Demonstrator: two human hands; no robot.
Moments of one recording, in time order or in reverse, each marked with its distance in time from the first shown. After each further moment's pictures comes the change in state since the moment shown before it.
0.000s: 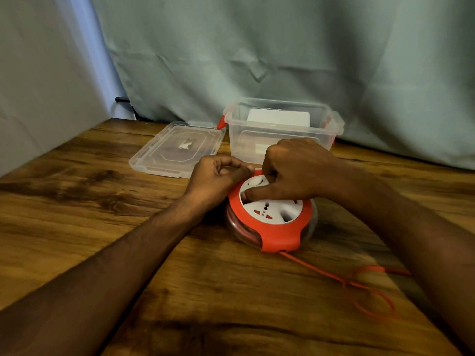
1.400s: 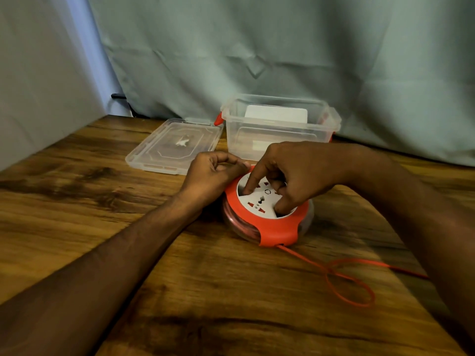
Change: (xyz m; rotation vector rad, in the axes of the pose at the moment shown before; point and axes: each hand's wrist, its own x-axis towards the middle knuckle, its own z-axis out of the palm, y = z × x) left_hand 0.001 0.000 0.000 0.042 0.010 0.004; right_hand -0.005 0.001 -0.030 0.466 -0.515 -0.130
